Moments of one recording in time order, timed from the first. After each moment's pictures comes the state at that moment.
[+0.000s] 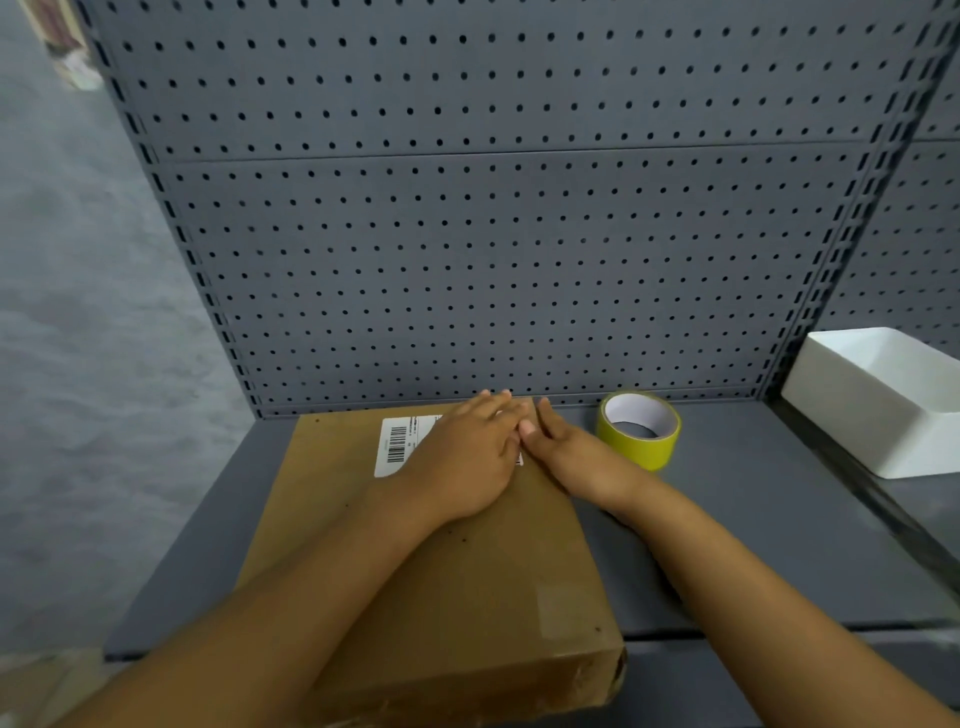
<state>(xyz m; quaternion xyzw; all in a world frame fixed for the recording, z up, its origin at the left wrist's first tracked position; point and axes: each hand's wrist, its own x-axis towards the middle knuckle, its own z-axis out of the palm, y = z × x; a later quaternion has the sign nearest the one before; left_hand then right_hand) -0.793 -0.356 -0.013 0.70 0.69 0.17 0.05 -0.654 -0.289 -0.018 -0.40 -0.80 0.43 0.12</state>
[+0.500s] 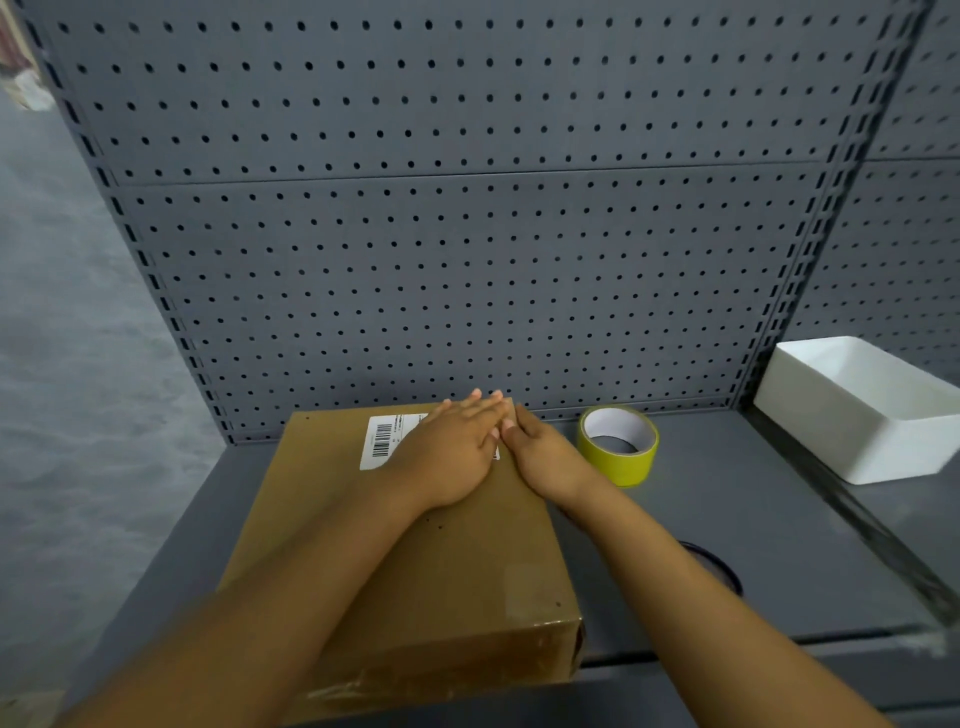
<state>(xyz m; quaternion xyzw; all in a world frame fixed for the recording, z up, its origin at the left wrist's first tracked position) -0.810 -0.319 -0.012 0.72 0.67 0.14 0.08 -0.678 -0.262 -0.029 -0.43 -0.75 0.46 0.21</state>
